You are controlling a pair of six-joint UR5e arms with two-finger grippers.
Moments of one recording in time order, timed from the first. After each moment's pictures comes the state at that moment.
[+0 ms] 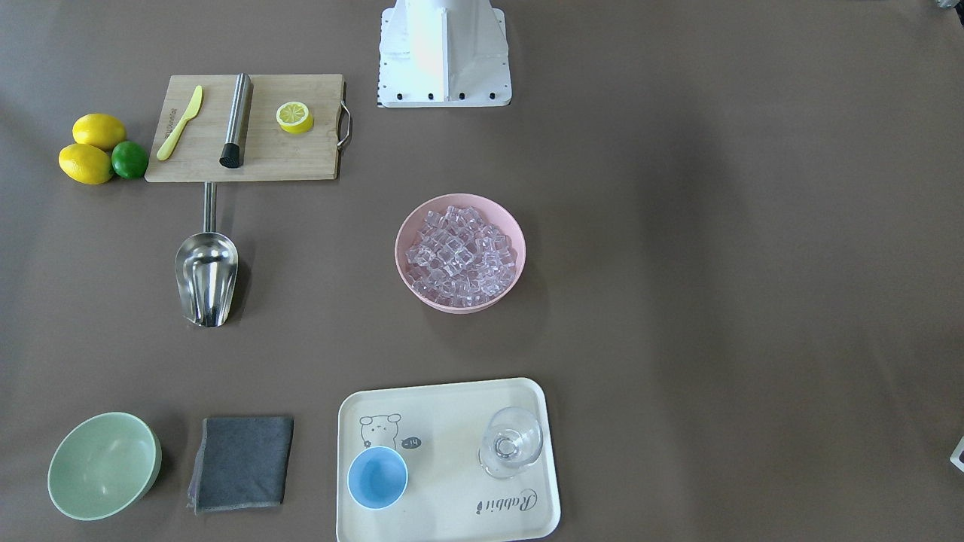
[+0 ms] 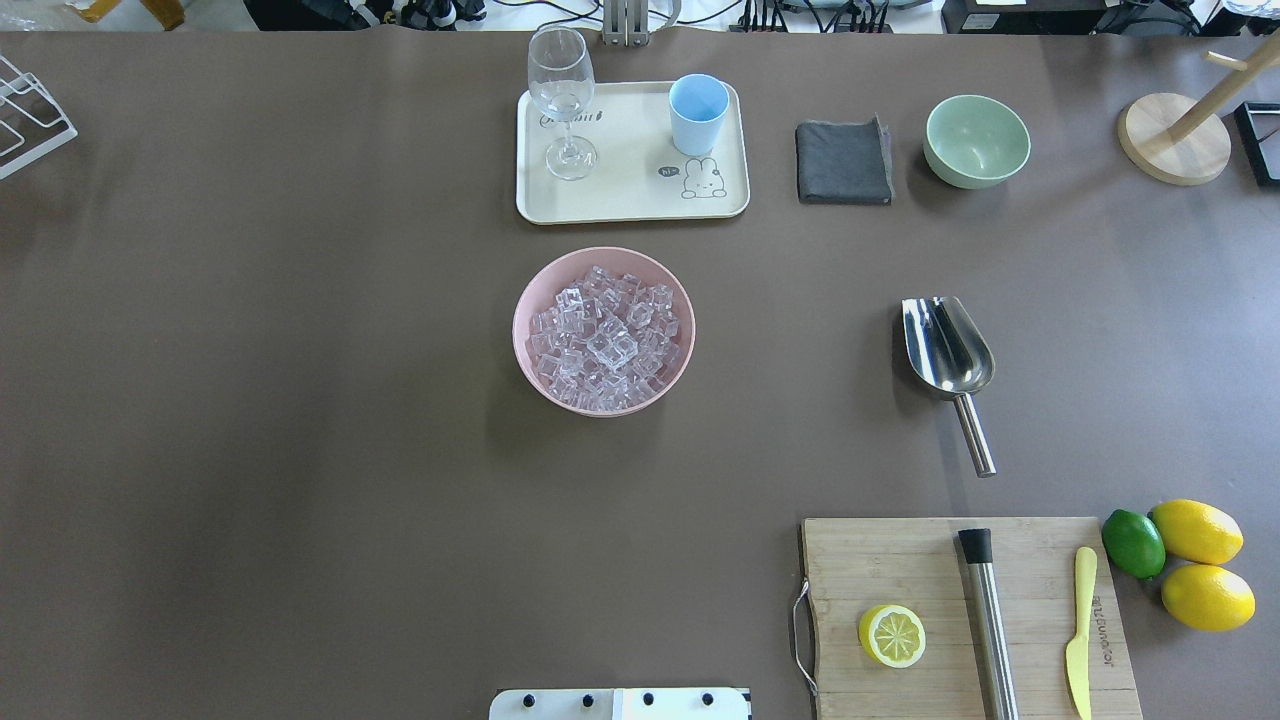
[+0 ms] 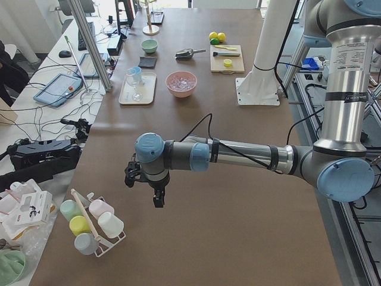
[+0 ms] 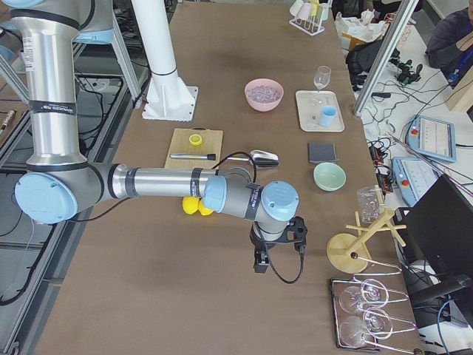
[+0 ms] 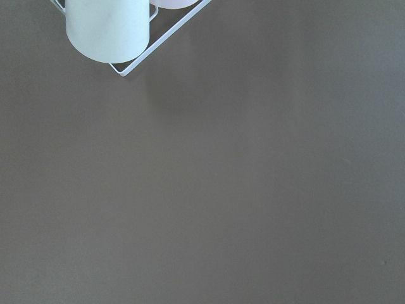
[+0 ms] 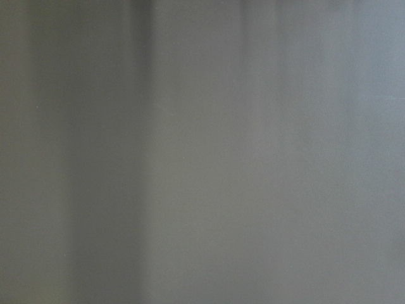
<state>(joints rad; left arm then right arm) -1.57 -1.59 -1.65 -1.50 -2.37 -0.04 1.64 -1.56 1.61 -1.79 2.31 -0.20</state>
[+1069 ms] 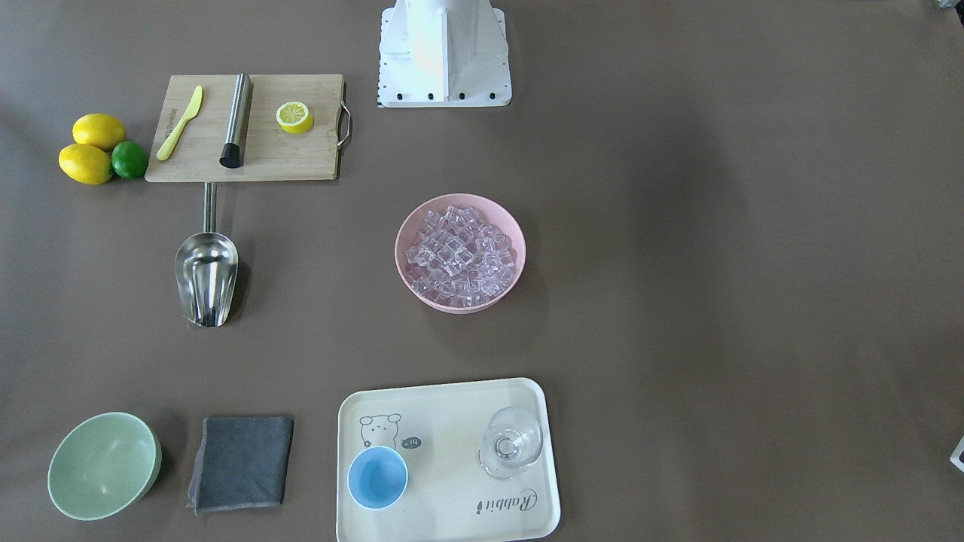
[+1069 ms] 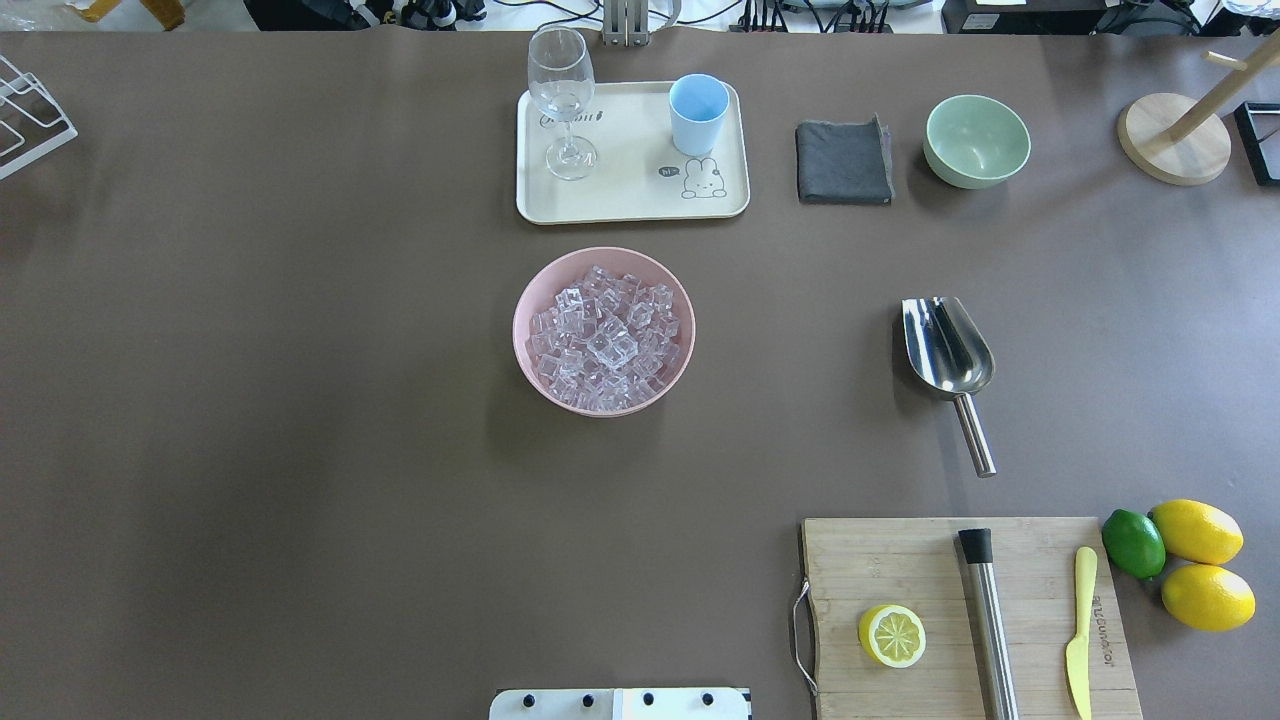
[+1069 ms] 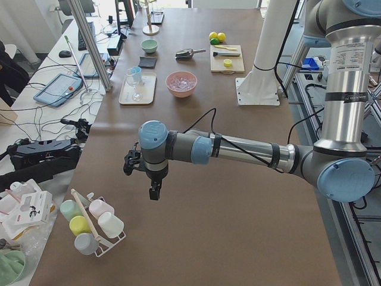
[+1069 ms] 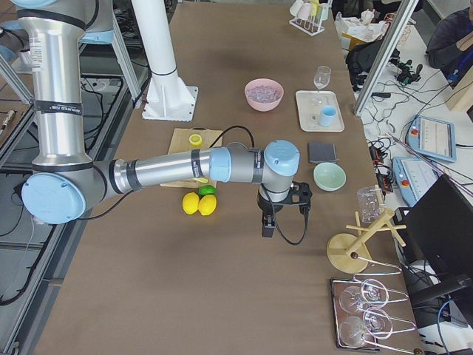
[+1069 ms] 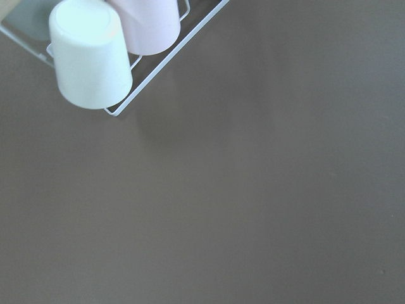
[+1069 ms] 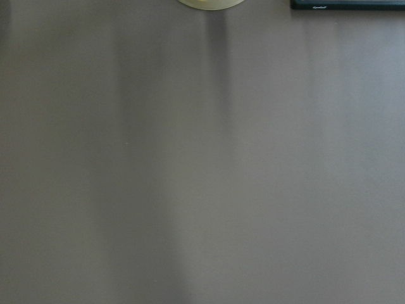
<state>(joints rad) -1.55 -1.58 -1.71 -1.56 -2.32 -0.04 1.53 -1.57 1.79 -1.78 2.32 0.06</state>
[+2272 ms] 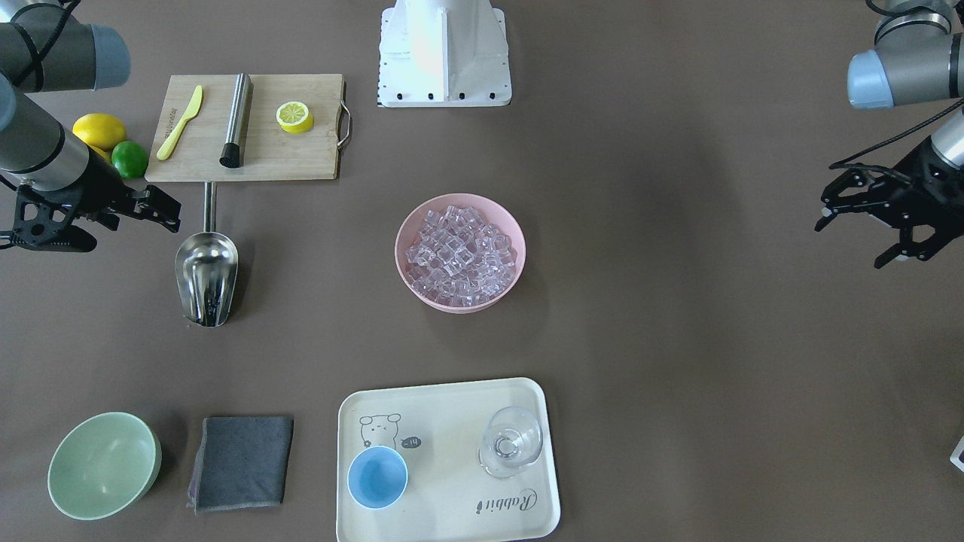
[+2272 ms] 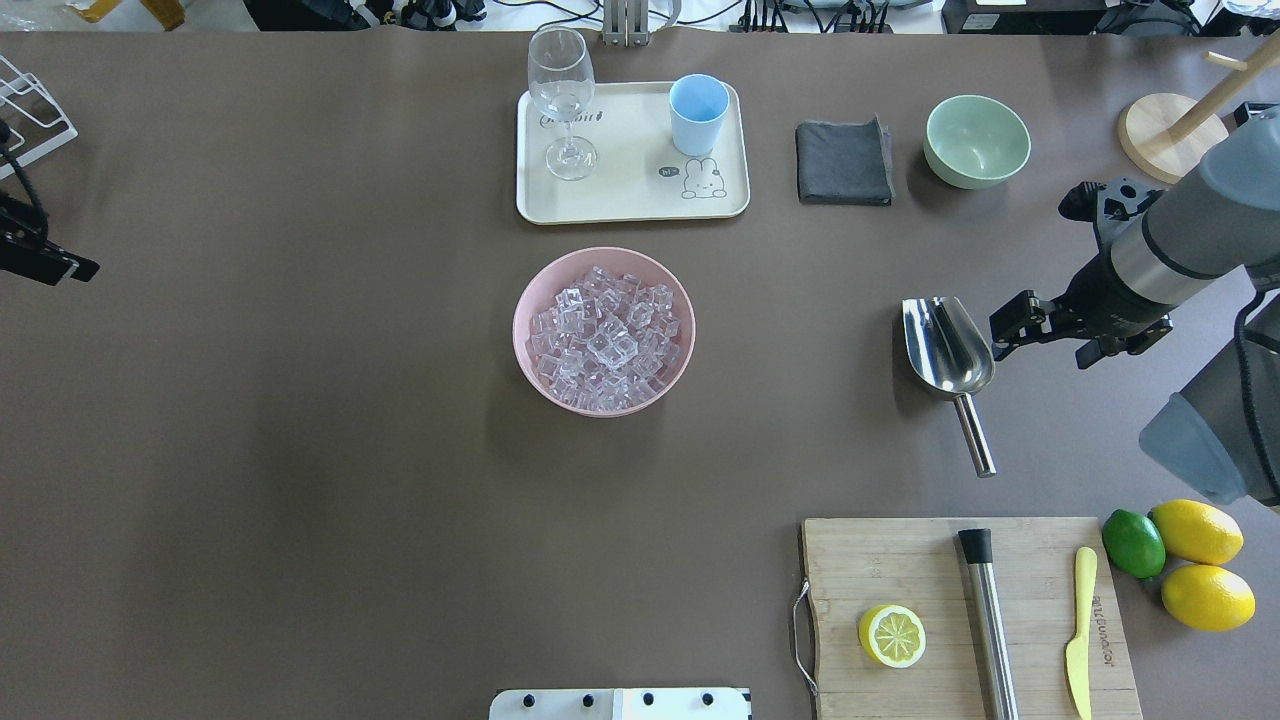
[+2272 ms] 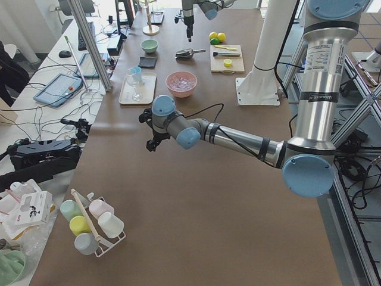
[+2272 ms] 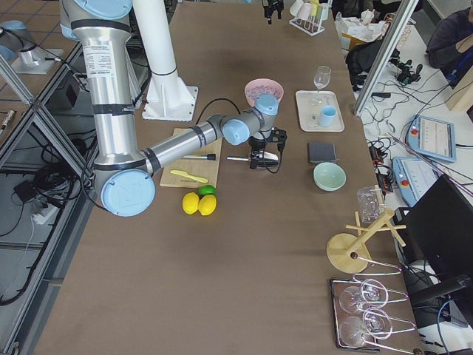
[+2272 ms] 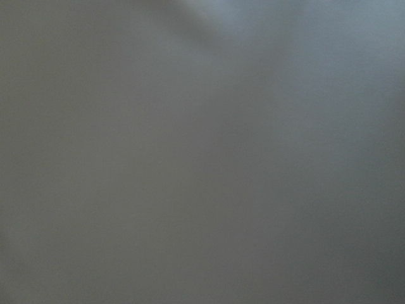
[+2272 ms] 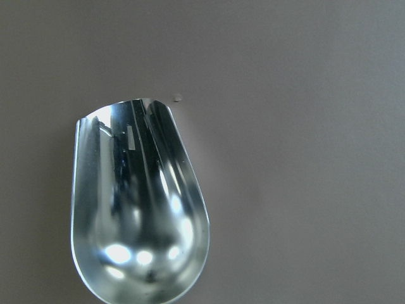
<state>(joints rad) -1.19 -1.64 -1.73 -2.05 -2.32 -0.04 0.92 -1.47 1.87 -1.46 2.25 0.90</state>
